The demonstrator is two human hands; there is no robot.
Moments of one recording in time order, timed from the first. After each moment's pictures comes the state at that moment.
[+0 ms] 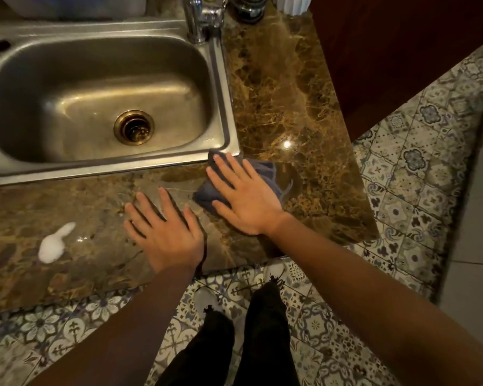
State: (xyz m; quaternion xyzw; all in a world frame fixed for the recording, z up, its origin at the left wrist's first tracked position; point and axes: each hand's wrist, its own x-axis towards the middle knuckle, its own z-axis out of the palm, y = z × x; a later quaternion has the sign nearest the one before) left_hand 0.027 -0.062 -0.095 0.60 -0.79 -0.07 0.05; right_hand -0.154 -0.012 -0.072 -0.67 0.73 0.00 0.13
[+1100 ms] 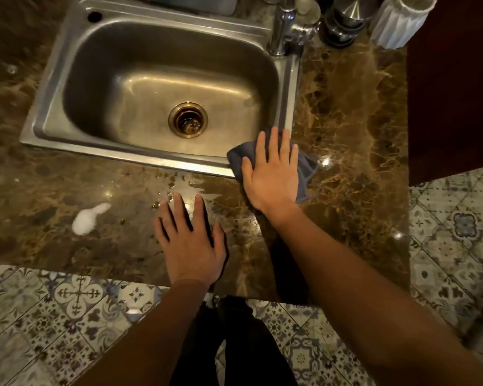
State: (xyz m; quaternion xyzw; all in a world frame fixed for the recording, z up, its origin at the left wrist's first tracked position) left_hand 0.026 -0.062 -0.087 0.62 -0.78 -0.08 0.02; right_hand -0.167 -0.116 -0.073 -0.54 0.83 -0.01 0.10
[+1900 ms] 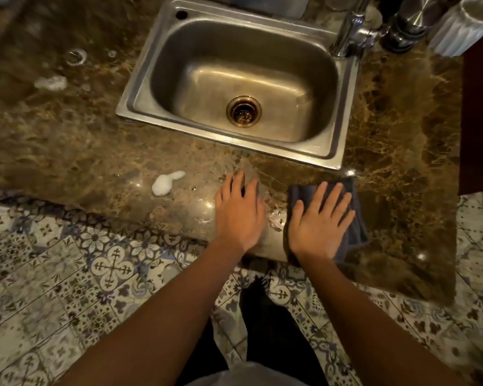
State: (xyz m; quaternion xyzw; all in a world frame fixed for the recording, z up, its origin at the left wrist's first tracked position) left_hand 0.065 -0.085 -0.053 0.54 -0.81 -0.23 0.02; right_hand -0.069 -0.008 -0.080 -0.38 0.92 -0.02 0.11
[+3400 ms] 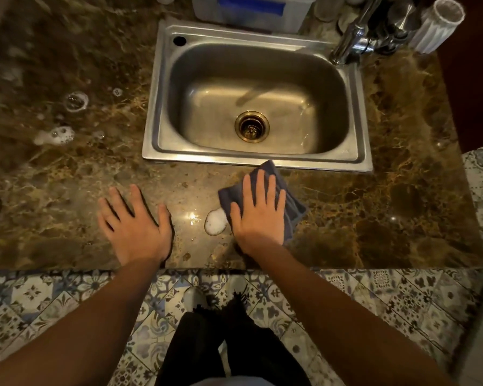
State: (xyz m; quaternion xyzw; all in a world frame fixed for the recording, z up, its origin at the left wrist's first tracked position) left_hand 0.313 -0.249 -0.090 0.65 -0.75 -0.07 0.05; right_hand 0.113 -0.147 -0.080 -0.48 0.87 0.01 0.12
